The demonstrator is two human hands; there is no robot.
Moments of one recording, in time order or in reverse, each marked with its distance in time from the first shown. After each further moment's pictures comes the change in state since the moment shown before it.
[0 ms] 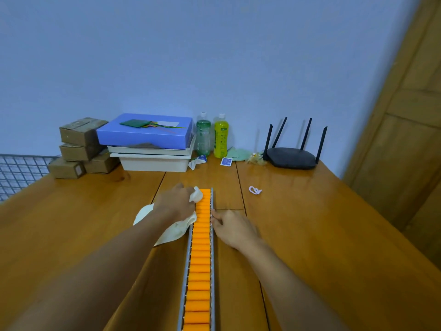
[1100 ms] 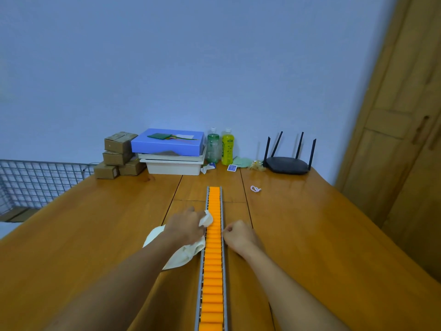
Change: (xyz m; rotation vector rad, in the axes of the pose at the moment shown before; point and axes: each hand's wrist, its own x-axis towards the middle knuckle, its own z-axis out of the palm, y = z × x) left_hand -0.158 0.023 -0.035 -0.018 -0.027 0.070; right_hand -0.118 -0.052 -0.003 0.167 0.034 0.302
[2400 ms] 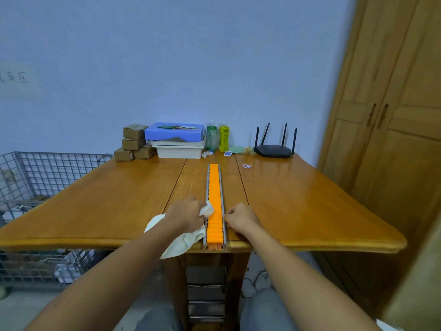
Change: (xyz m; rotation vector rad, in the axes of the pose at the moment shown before) left_hand -0.181 0.039 -0.019 0.067 0.036 0.073; right_hand -0.168 0.027 0.009 0.076 0.041 -0.023
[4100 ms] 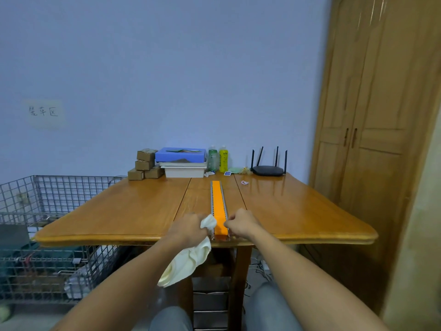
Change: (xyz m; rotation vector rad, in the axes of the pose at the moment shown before) left_hand -0.114 0.027 -0.037 -0.190 0.049 -0.077; right_hand -0.094 -0.017 -0.017 -0.039 0.033 -0.128
